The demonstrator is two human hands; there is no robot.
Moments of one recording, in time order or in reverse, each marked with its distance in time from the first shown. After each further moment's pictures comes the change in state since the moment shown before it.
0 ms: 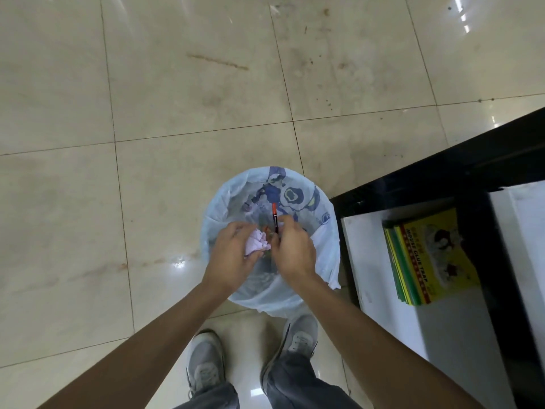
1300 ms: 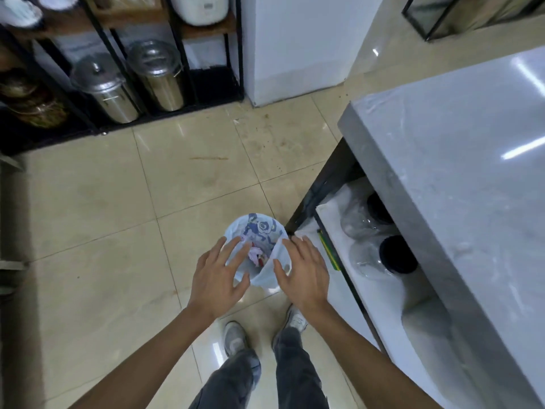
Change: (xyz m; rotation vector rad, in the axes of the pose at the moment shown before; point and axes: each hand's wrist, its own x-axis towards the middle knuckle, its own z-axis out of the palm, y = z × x) left_hand -0.223 0.253 -0.265 0.569 -0.001 0.374; right_hand -0.303 -0.099 -0.279 -0.083 0.438 -0.138
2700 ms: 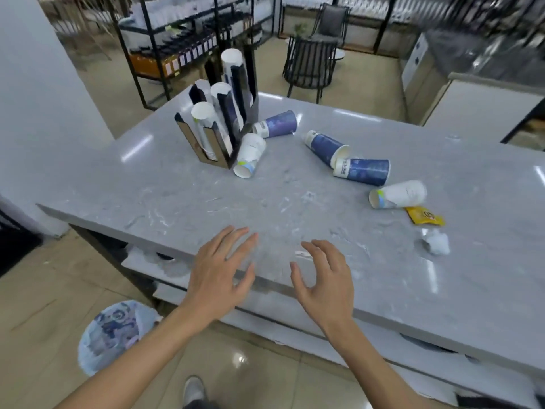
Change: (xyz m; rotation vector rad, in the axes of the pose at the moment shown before) left_hand -0.179 0.462 -0.095 -0.199 0.155 1.040; right_hand -0.439 0.157 -0.343 0.039 0.869 0.601
